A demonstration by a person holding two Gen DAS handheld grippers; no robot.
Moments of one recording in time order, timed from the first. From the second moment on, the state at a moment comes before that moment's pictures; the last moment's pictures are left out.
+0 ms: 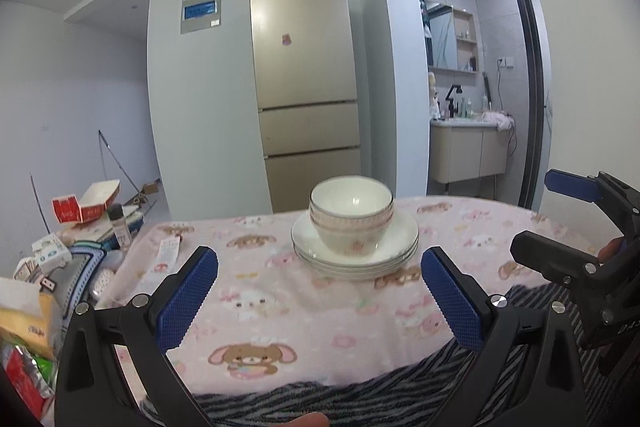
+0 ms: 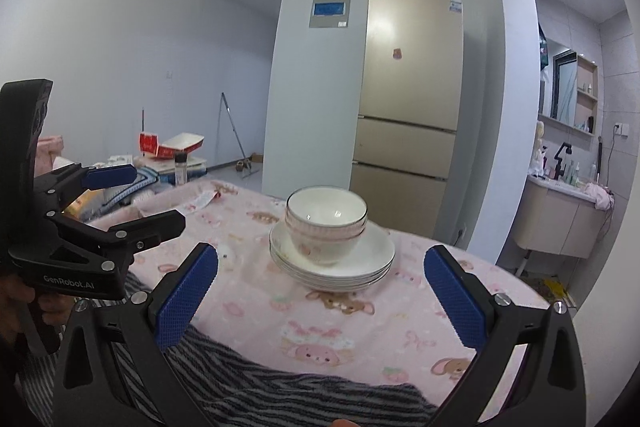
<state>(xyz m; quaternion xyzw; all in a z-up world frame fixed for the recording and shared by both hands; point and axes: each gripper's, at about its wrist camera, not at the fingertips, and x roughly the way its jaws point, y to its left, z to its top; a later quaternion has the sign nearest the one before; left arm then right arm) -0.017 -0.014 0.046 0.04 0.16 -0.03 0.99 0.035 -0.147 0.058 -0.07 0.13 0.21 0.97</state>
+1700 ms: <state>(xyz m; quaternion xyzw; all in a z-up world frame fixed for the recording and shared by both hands) 0.005 -0.026 0.000 0.07 0.20 -0.02 0.98 0.051 -0.143 0.018 -0.06 0.18 0.20 0.96</state>
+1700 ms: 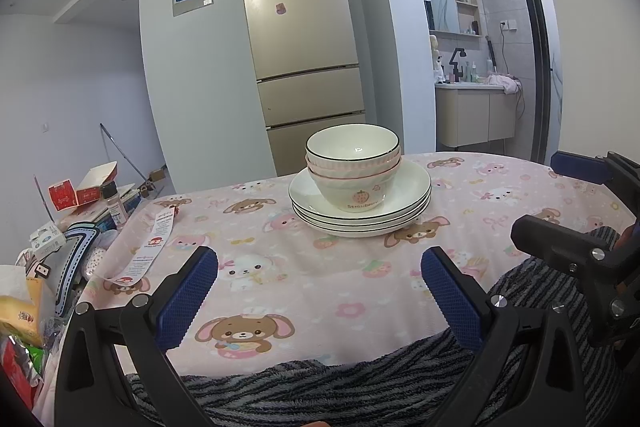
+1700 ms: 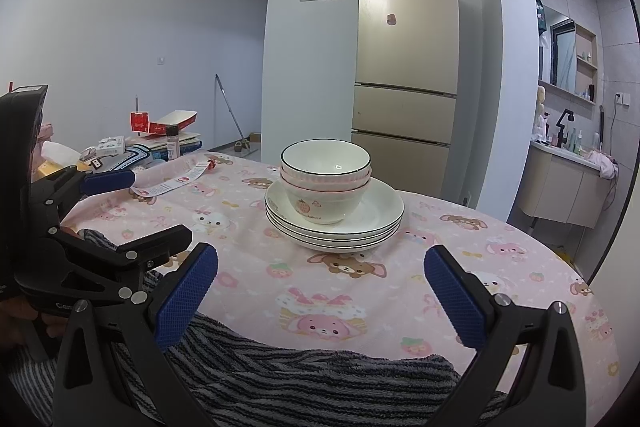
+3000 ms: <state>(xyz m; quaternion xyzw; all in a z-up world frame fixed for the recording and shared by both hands) 0.004 -0.026 0.000 0.07 0.21 -0.02 0.98 0.050 -0.143 0.019 -0.06 0.18 0.20 0.96</state>
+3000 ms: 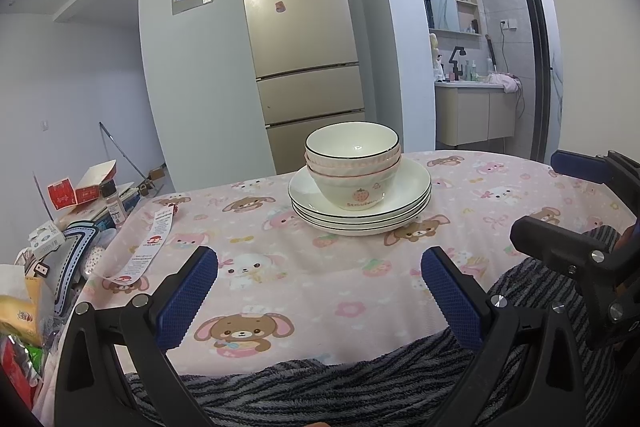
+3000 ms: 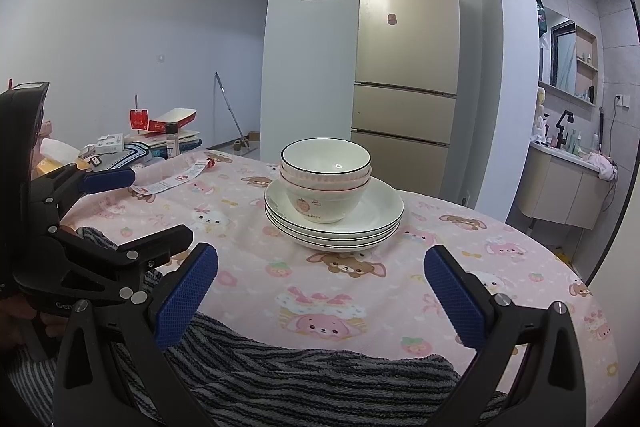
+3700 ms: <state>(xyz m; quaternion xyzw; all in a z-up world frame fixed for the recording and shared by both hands) 0.004 -0.027 -0.002 0.08 0.21 -0.02 0.98 0.052 -0.144 0.021 -0.06 0.18 0.20 0.96</state>
